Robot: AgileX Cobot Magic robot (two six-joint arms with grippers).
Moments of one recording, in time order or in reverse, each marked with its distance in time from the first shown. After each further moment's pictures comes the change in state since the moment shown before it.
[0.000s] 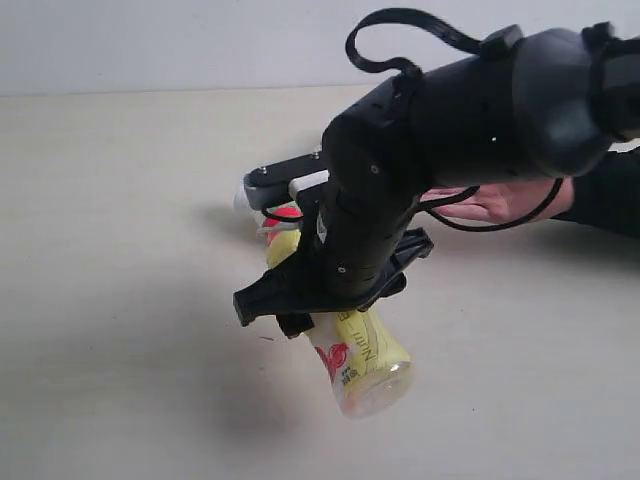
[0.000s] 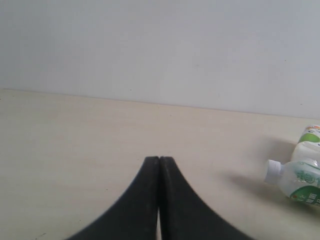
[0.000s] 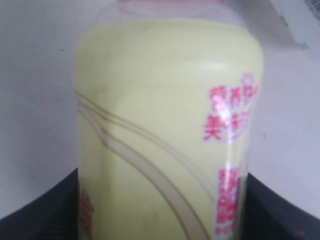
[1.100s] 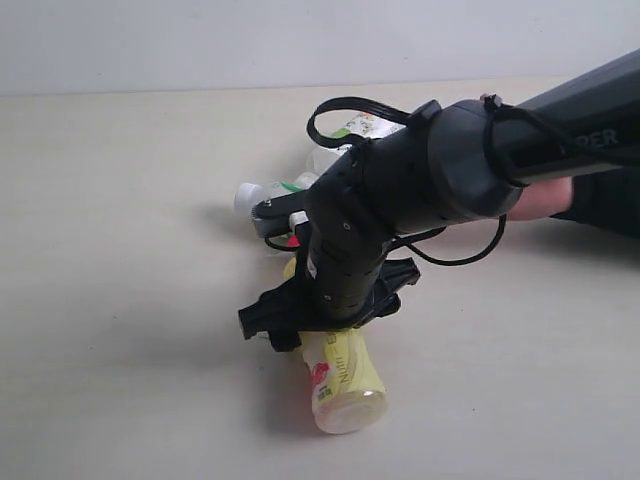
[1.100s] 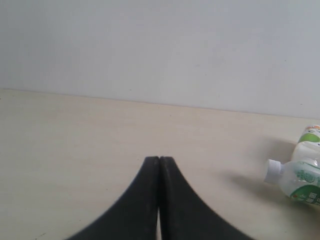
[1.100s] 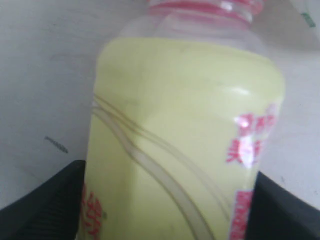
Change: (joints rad) left arm 0.000 0.000 0.000 0.000 0.000 0.000; right arm -0.010 0.169 0.000 -0.087 -0.137 0.155
